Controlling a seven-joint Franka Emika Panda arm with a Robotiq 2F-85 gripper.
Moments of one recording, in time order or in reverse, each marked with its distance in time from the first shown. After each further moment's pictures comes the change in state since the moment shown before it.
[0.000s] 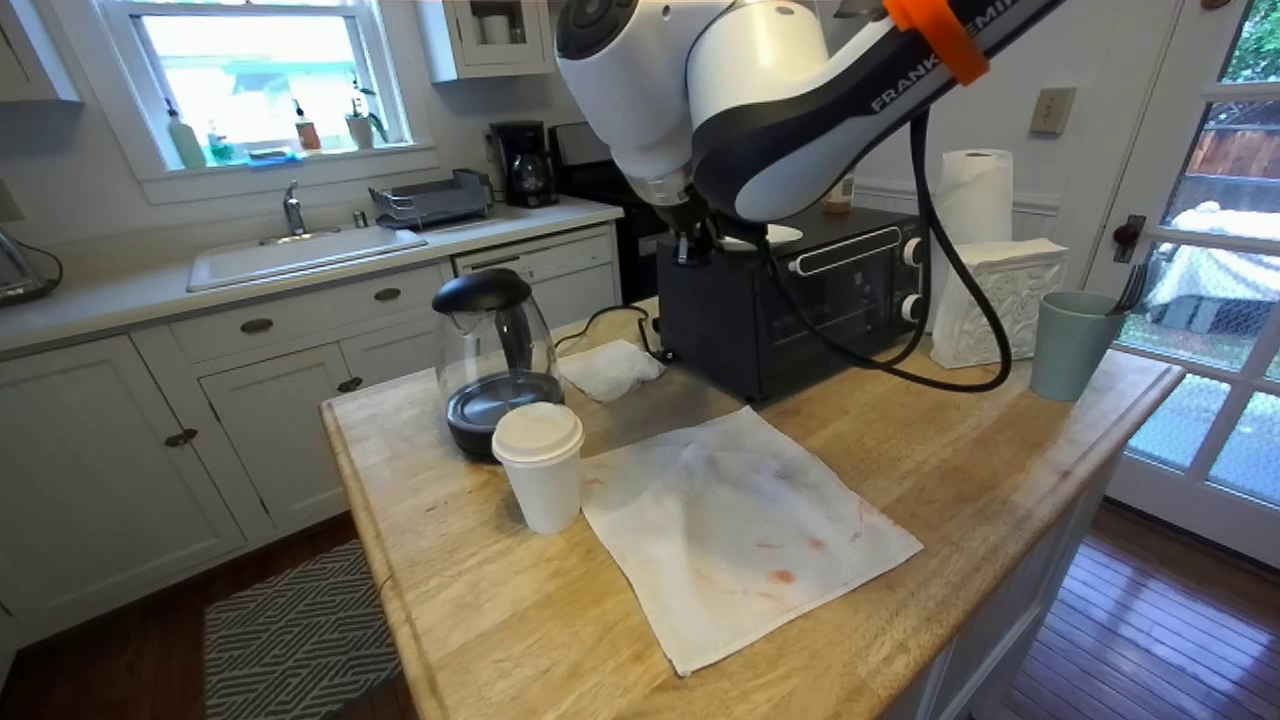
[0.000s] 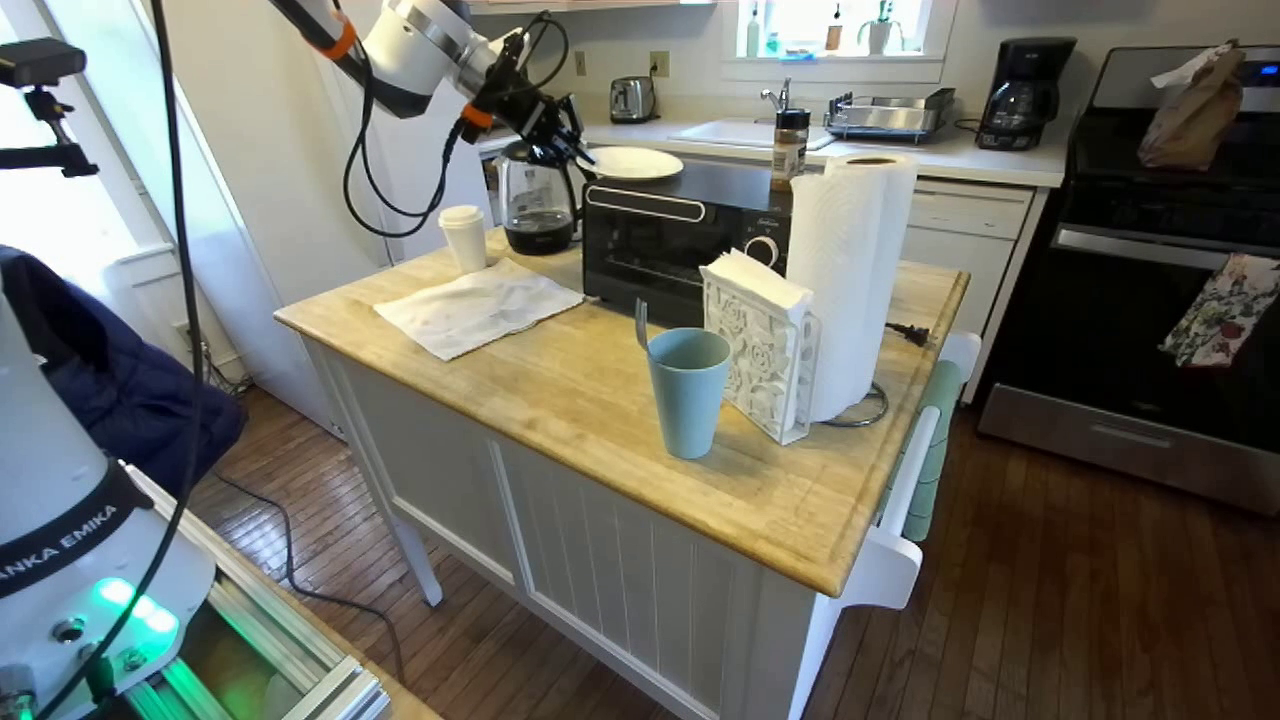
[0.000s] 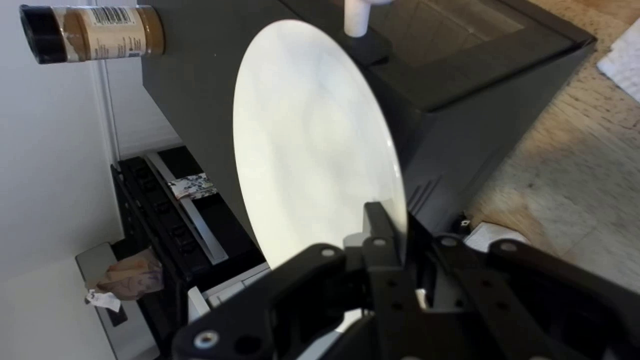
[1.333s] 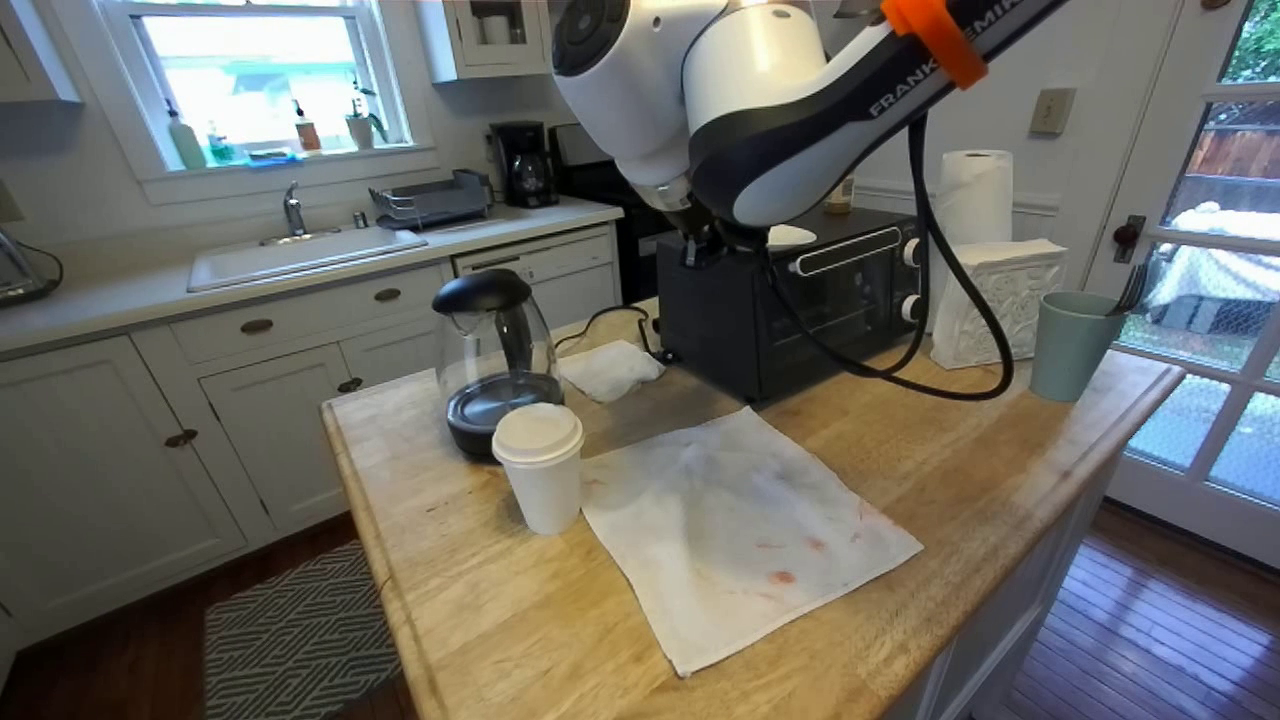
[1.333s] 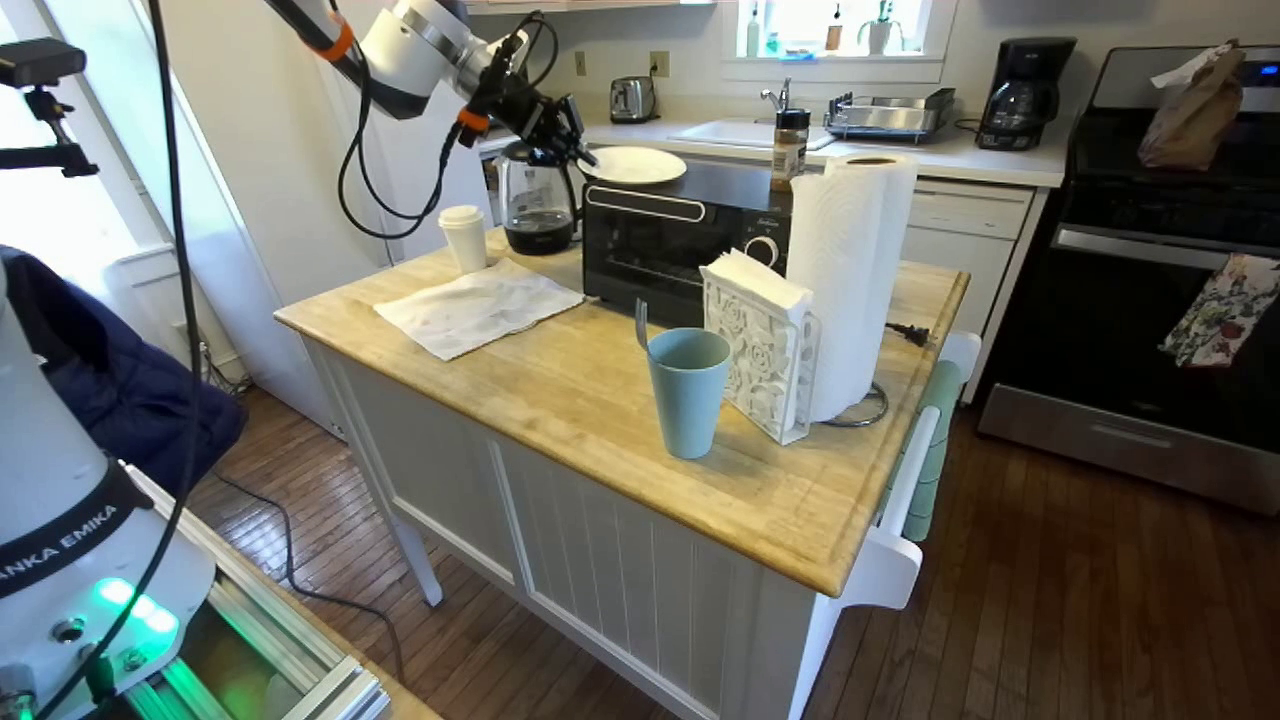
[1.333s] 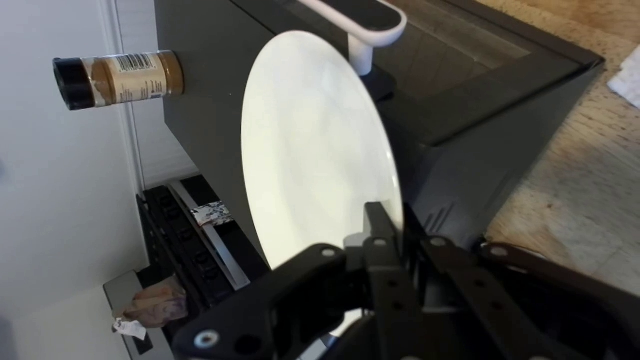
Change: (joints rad) arm 0.020 0.002 -0.016 -0.001 -0.002 -0.067 0.060
